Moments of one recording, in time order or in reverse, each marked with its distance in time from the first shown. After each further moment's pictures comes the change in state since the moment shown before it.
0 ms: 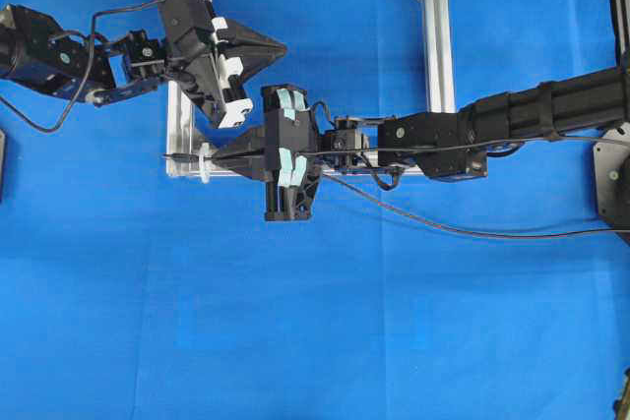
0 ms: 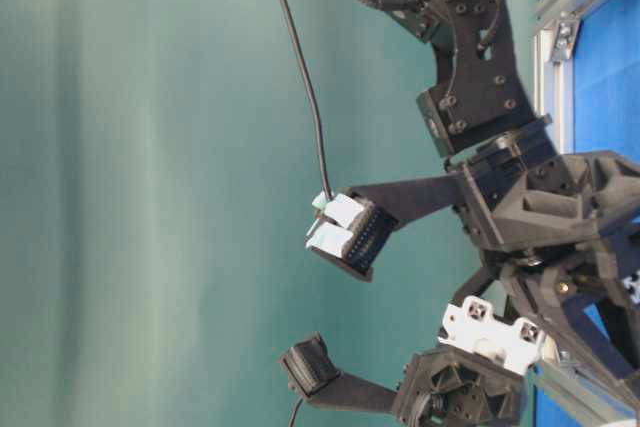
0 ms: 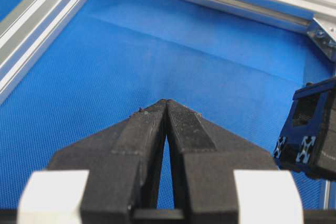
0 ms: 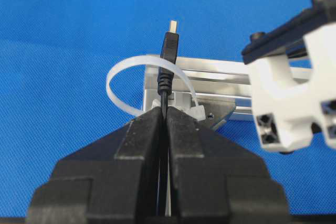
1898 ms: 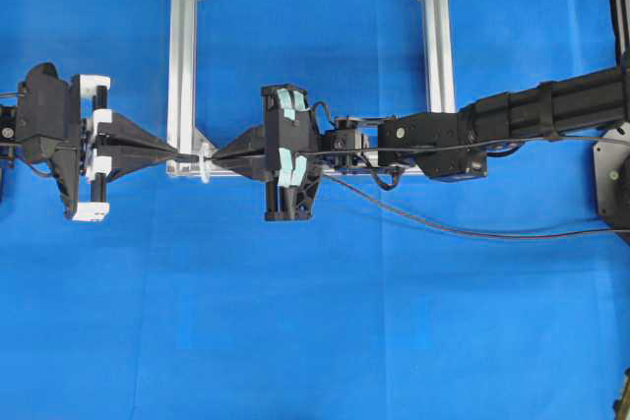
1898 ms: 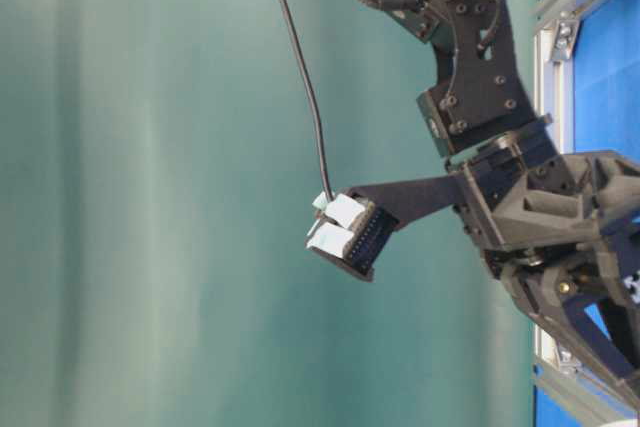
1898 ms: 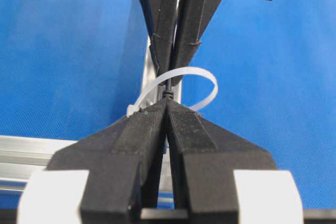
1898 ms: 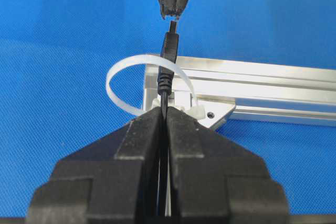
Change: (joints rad) left arm -0.290 -0.397 0.465 0.008 -0.035 -0.003; right arm 0.000 0.002 0.000 0.000 0.002 0.000
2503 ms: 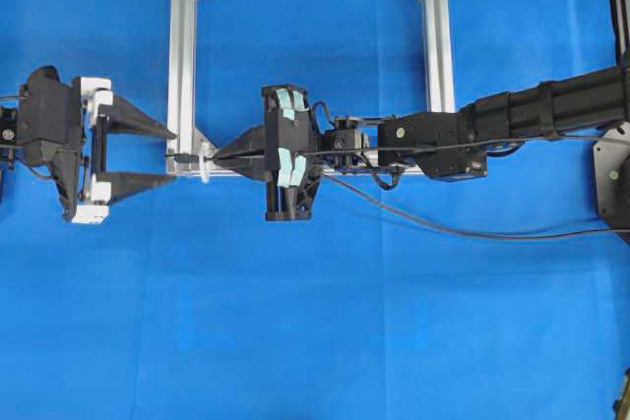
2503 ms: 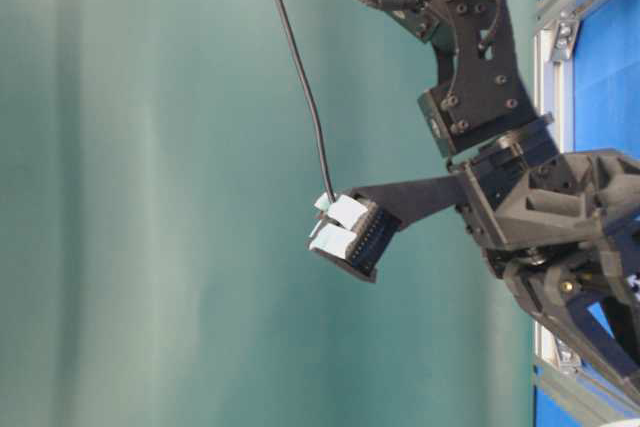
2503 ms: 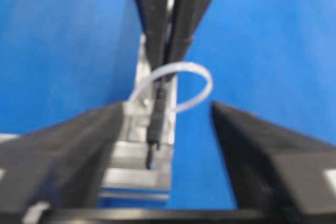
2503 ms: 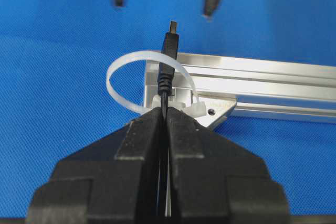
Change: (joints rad) left arm -0.012 0.000 -0.002 0.002 0.012 0.002; right arm 0.000 0.000 0.000 0.000 0.011 0.000
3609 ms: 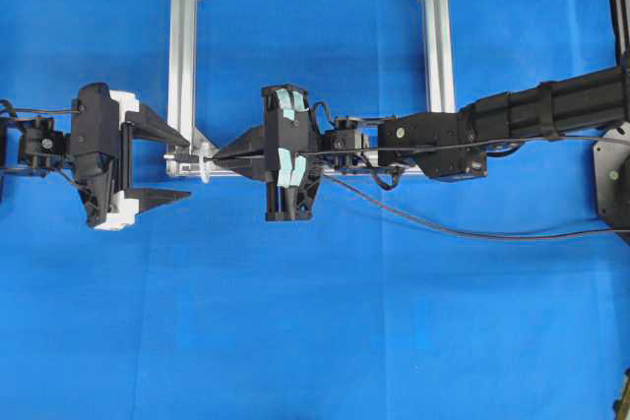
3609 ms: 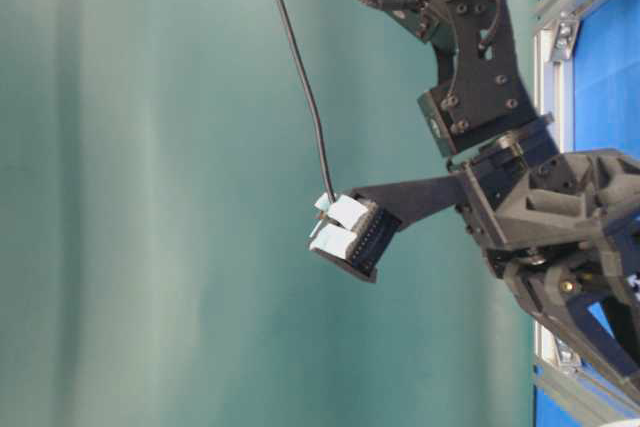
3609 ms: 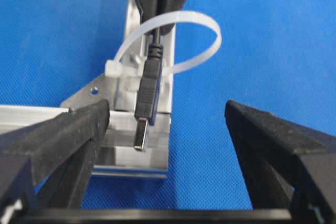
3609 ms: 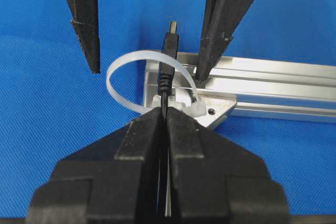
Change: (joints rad) left arm -0.002 0.161 -0.081 0.002 0.098 0.002; right arm 0.000 -0.002 0.000 0.000 0.000 0.000
